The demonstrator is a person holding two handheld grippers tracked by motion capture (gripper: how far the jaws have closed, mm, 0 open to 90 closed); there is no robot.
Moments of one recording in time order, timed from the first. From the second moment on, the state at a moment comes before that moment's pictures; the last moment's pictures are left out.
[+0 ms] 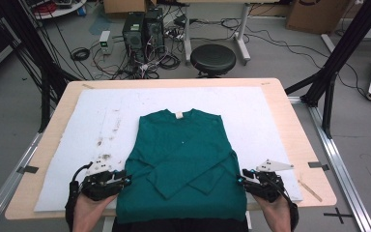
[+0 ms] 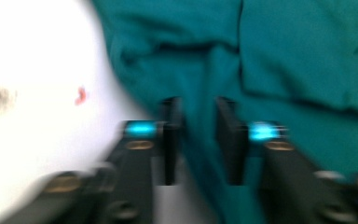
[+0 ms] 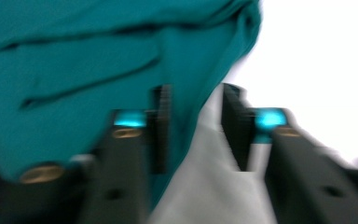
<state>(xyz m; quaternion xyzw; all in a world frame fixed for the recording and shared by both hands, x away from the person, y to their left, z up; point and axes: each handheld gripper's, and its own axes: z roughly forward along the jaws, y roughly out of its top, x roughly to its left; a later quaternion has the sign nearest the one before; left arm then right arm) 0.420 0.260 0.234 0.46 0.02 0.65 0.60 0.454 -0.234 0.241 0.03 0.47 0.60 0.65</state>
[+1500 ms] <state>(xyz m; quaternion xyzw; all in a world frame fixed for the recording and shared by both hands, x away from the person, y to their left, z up) 0.382 0.250 0.365 0.42 0.00 0.67 0.62 0.454 -0.228 0.305 0.03 0.37 0.64 0.68</state>
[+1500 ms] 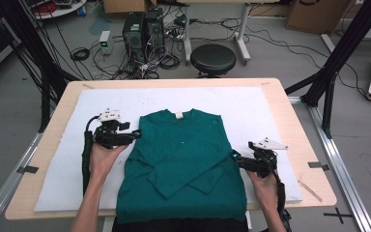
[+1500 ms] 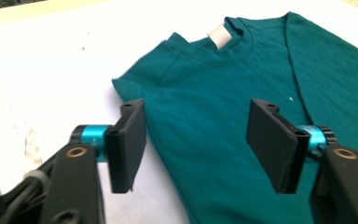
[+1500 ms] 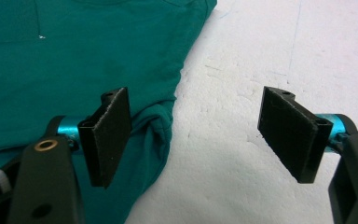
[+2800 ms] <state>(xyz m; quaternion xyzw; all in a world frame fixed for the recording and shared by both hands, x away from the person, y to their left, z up) 0.441 0.235 0.450 0.40 0.08 0.68 0.61 0.454 -0.225 0.305 0.04 0.37 0.63 0.69</state>
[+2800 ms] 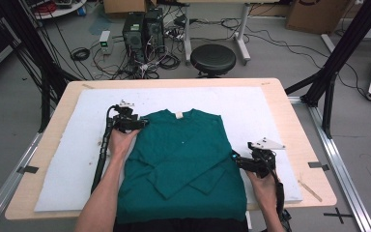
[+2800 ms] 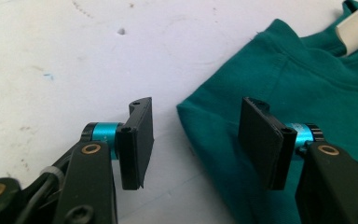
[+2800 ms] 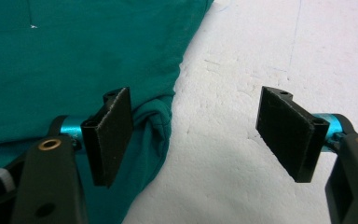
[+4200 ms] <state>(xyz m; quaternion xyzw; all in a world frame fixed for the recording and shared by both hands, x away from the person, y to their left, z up) 0.442 0.235 0.448 0.43 0.05 0.67 0.61 0.447 -0.229 0.322 0.05 0.40 0.64 0.66</state>
